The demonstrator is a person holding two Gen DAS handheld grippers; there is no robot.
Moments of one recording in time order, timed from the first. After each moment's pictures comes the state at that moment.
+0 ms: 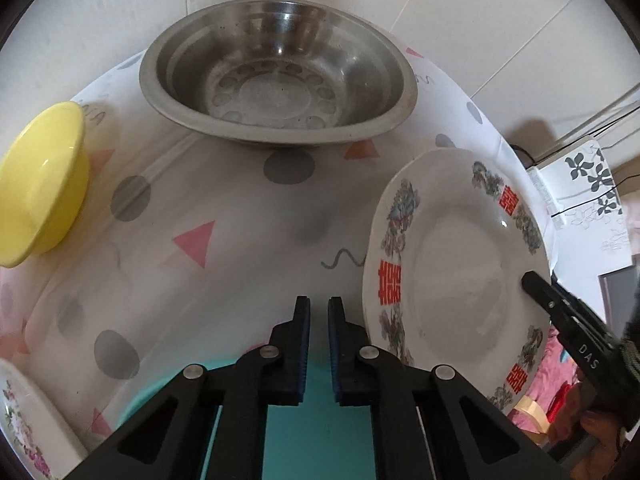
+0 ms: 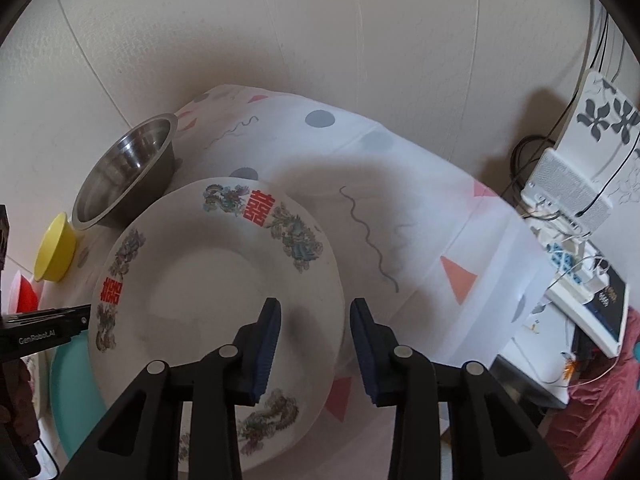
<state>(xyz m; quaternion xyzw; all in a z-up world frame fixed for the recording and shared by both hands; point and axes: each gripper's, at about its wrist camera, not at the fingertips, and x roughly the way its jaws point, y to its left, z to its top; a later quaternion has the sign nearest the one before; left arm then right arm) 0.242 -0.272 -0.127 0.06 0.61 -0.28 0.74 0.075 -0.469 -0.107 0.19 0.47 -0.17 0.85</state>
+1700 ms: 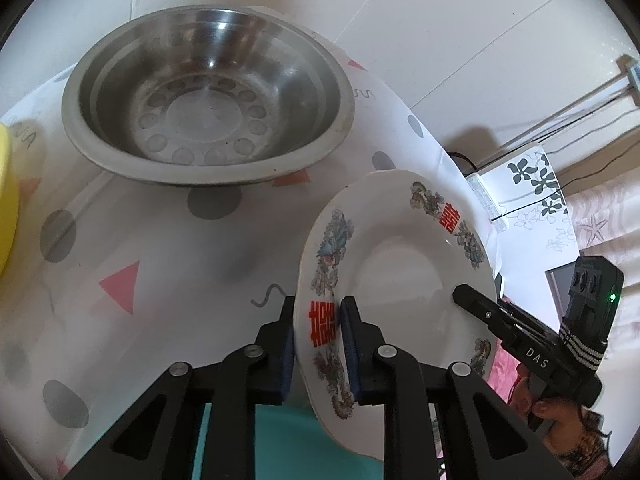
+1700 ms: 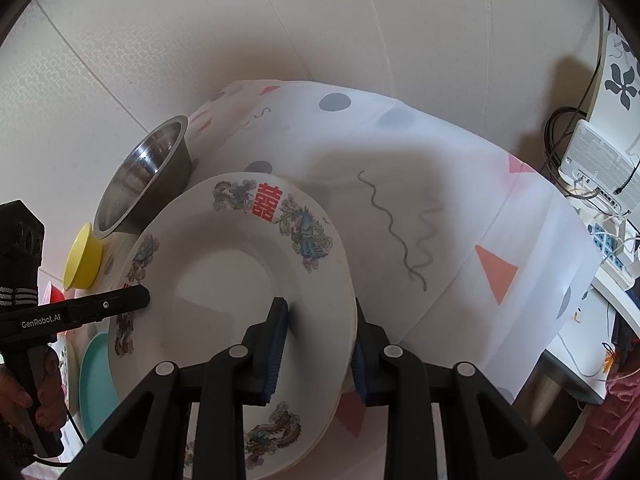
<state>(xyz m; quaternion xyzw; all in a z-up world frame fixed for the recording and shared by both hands) 0.256 -0.282 -0.126 0.00 0.59 -0.38 0.71 0.076 -0.482 -0.124 0.24 0.46 -0.11 0.85</state>
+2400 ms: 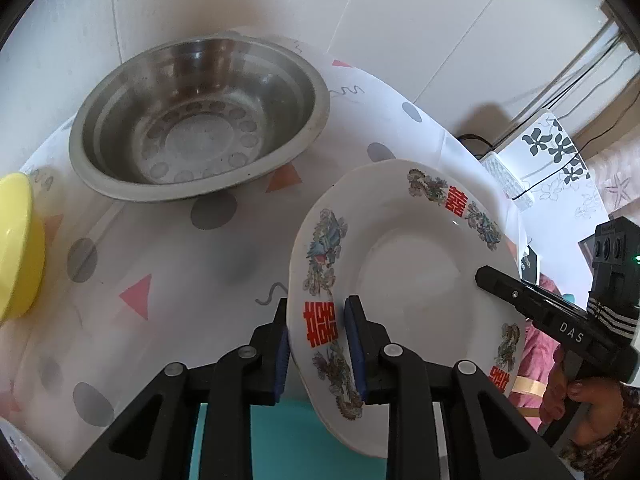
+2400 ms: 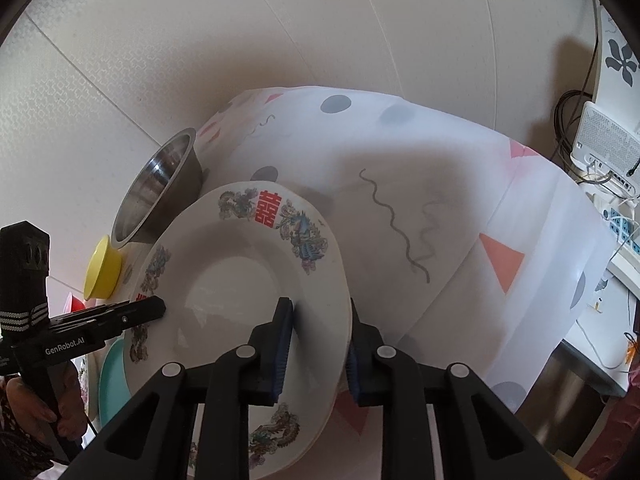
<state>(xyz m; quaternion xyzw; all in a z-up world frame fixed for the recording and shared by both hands) 0.238 -0.294 -0.116 0.08 0.56 -0.37 0.74 0.063 -0.490 -0.123 0.29 0.44 -0.09 0.85</state>
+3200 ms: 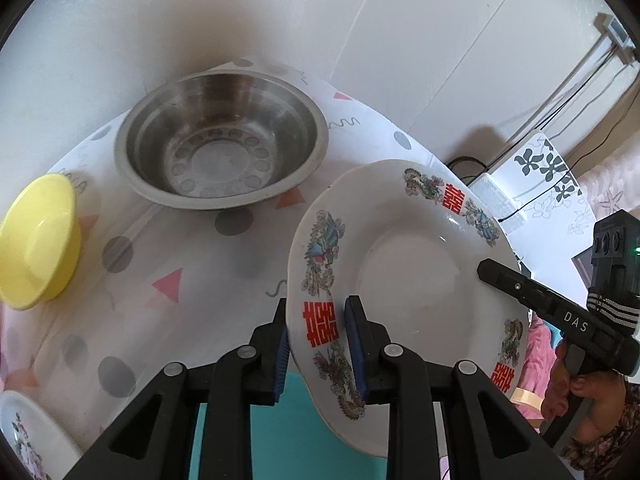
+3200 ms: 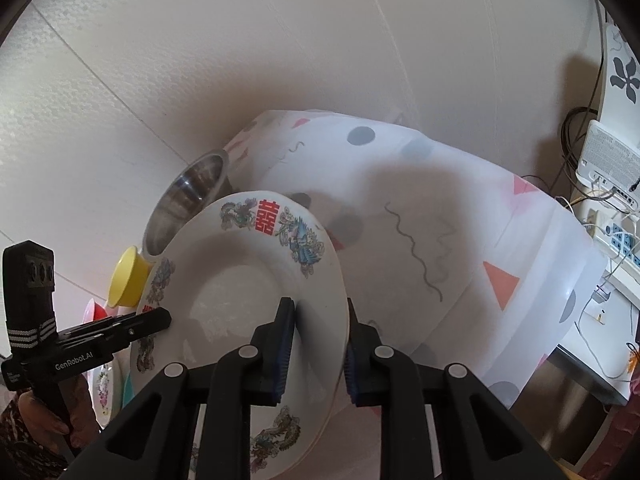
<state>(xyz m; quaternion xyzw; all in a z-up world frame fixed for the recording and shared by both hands) 0.227 -0.263 -0.088 0.06 0.53 -0.36 0.77 0.059 -0.479 -0.086 0.28 0.41 -0.07 0.87</state>
